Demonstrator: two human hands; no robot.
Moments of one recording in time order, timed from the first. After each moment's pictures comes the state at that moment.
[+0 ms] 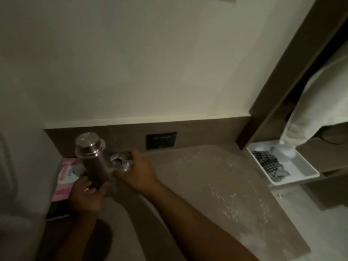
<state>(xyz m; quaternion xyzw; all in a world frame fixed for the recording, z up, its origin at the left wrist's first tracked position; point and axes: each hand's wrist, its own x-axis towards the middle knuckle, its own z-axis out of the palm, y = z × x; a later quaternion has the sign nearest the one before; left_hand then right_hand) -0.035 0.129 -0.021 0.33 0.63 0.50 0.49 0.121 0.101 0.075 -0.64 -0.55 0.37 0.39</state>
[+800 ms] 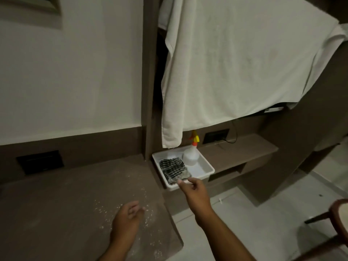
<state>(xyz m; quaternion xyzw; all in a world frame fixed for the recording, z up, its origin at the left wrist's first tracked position) 0.390 -0.114 -0.028 0.52 0.53 0.32 0.59 0.572 -0.202 0.075 -0.75 -0.20 0.28 0.56</state>
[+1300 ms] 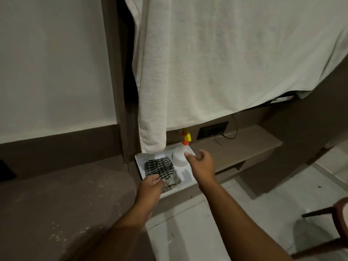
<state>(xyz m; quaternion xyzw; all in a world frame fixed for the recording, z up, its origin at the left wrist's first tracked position) 0.591 -0.050 0.008 0.53 0.48 0.25 0.65 0.748 -0.102 0.061 -0.78 -0.20 0.20 0.55</state>
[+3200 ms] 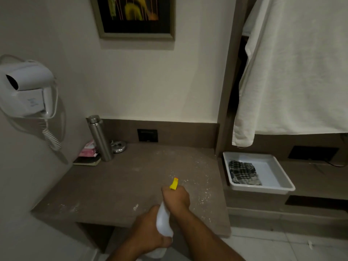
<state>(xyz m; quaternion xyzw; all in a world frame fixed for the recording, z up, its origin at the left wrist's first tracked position) 0.265 -0.251 0.044 0.74 0.57 0.11 0.35 0.382 -0.196 0.053 -0.74 -0.39 0.42 0.36</state>
